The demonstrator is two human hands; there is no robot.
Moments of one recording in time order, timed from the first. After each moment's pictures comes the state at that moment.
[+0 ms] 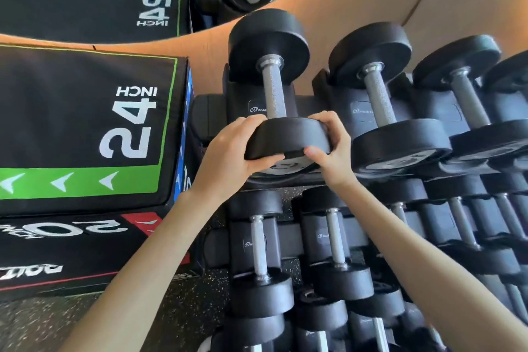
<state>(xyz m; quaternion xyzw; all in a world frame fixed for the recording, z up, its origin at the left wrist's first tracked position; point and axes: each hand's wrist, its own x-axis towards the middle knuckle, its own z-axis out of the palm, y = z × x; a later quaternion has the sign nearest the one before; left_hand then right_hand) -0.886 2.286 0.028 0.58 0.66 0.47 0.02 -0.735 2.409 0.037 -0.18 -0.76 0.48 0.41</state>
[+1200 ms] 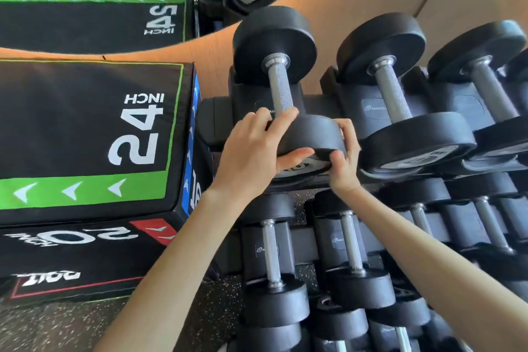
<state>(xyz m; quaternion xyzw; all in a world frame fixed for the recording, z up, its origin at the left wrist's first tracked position) -0.869 2.302 0.046 0.63 0.68 0.35 -0.13 -0.738 2.415 0.002 -0.20 -0.72 0.46 0.48</state>
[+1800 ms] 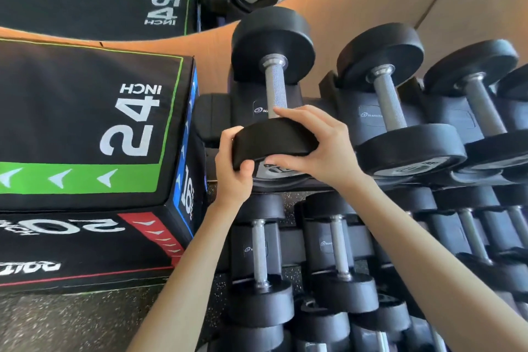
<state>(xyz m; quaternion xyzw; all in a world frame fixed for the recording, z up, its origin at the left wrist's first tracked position) -0.872 2.309 -0.031 0.41 0.58 0.70 0.02 -0.752 2.401 0.063 -0.08 -0.91 0.22 0.35</state>
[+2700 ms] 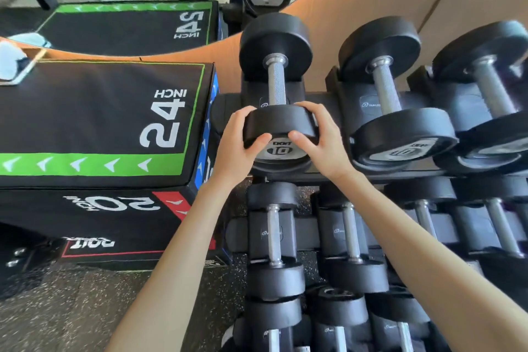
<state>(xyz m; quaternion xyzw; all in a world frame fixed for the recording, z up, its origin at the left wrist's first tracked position) -0.869 2.283 0.023 0.47 0.70 0.53 0.08 -0.728 2.409 0.036 -0.19 -0.84 0.39 0.33</state>
